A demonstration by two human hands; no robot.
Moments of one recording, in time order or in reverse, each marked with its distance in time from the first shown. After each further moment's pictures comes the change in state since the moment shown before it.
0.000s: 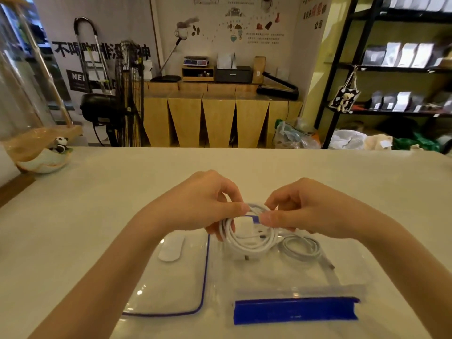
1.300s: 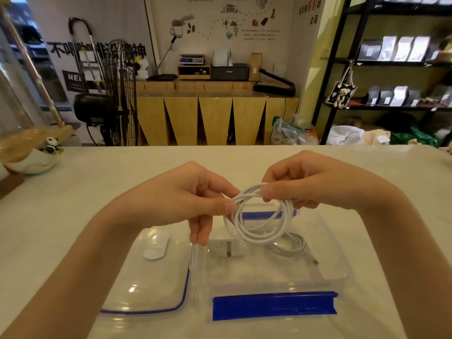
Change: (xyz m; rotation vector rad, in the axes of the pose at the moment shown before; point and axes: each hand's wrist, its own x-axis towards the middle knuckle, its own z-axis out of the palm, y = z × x) left_hand -0.011 0.021 -0.008 -0.257 -0.205 0.105; right_hand -0.014 -0.002 -0.041 0.251 -0.139 -0.127
